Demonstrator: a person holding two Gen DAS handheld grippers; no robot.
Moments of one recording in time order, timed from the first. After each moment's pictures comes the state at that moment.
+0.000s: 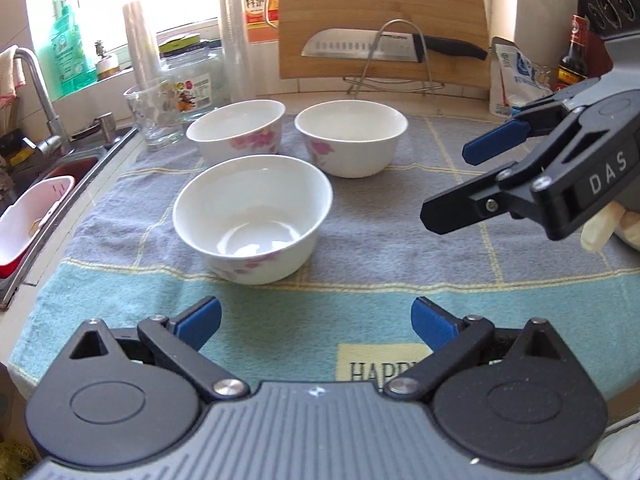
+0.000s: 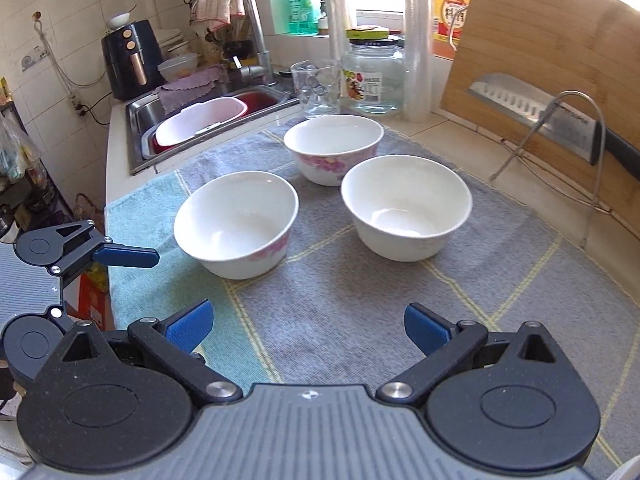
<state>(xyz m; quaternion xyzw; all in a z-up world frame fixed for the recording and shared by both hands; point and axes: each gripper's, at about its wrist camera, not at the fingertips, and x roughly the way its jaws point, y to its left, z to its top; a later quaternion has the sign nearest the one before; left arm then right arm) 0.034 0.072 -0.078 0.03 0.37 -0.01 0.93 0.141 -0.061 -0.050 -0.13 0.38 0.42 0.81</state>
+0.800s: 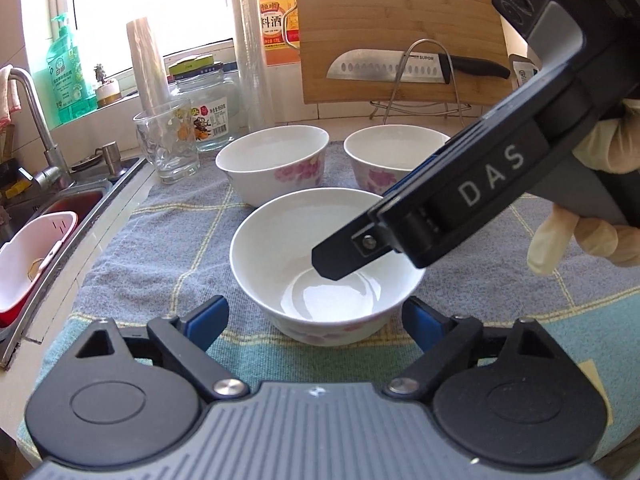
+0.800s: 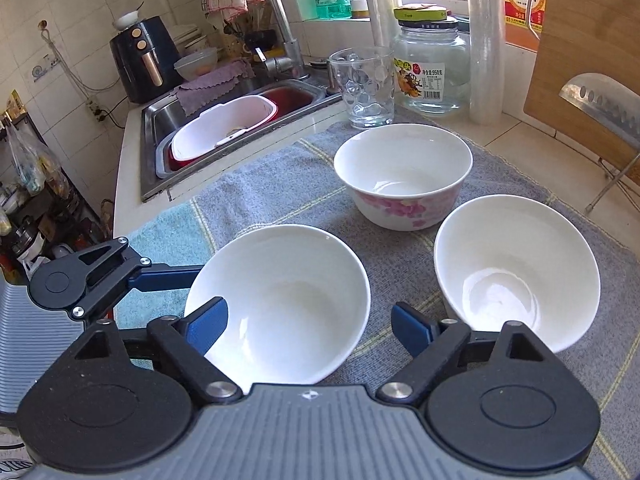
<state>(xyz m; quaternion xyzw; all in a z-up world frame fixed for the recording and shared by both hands) 0.071 0.117 -0.088 0.05 0.33 -0.03 0.94 0.189 0.031 -0.071 -0.11 0.42 0.45 0.78</state>
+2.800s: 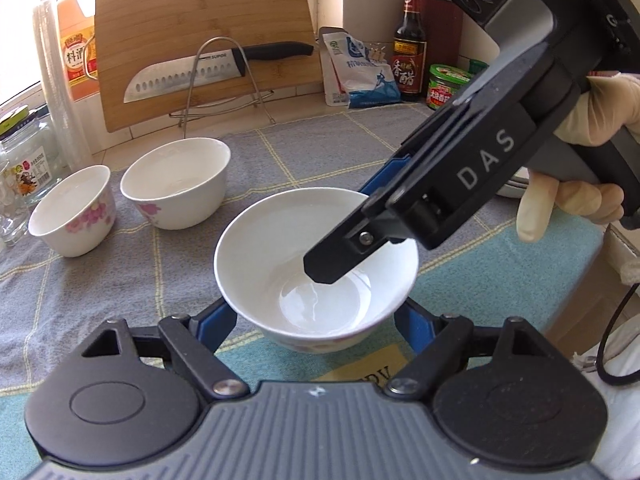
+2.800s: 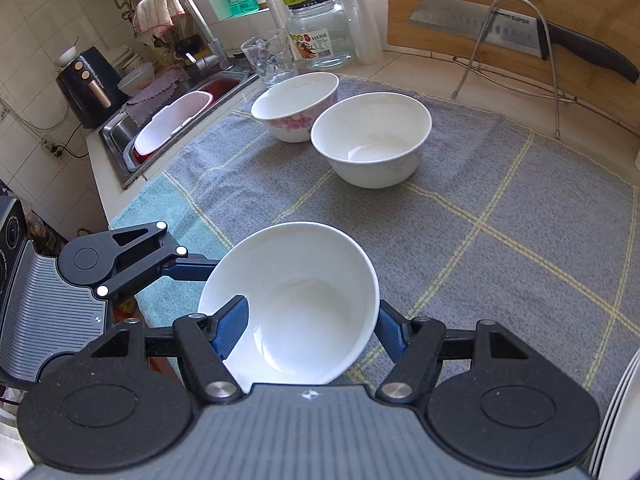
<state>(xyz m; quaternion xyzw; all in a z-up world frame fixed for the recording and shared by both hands) 0.051 0.032 -0.063 0.10 0.36 -0.26 0.89 0.131 -0.099 -0.045 -0.04 0.48 0.35 0.80</state>
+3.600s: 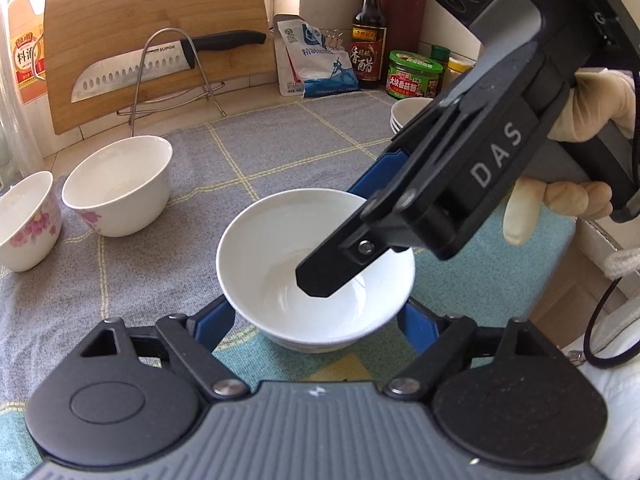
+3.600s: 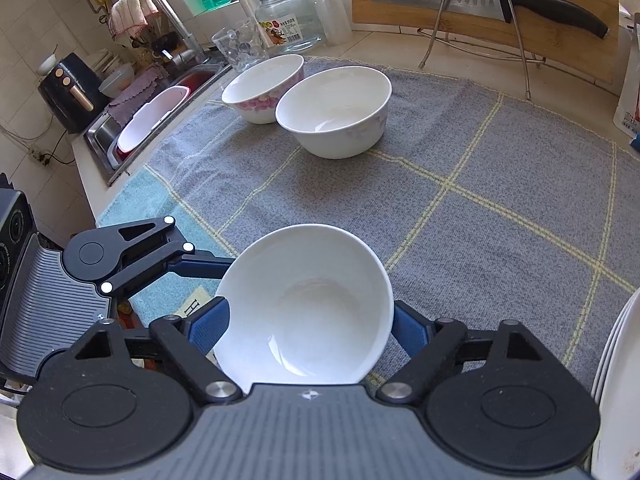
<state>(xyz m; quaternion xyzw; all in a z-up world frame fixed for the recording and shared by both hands) 0.062 0.018 -0.069 0.11 0.37 -0.32 0.87 0.131 -0.121 -0.054 -0.02 0.51 0.33 0.80</state>
